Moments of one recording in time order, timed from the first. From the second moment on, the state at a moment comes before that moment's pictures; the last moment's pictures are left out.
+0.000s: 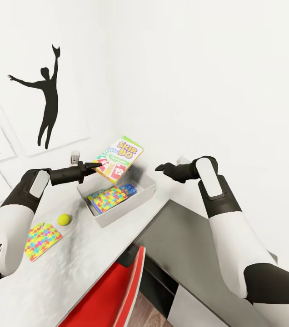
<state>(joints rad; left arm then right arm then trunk) -1.17 0.22 0.15 -0.63 0.49 1.04 -0.81 -1.08 0.11 0.05 -1.09 -0.94 1.04 -0.50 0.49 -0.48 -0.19</state>
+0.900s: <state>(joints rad) -1.18 0.23 0.15 -0.55 0.46 1.02 -0.52 -1.08 0.11 0.05 -1.18 -0.94 1.05 -0.50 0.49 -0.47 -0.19</state>
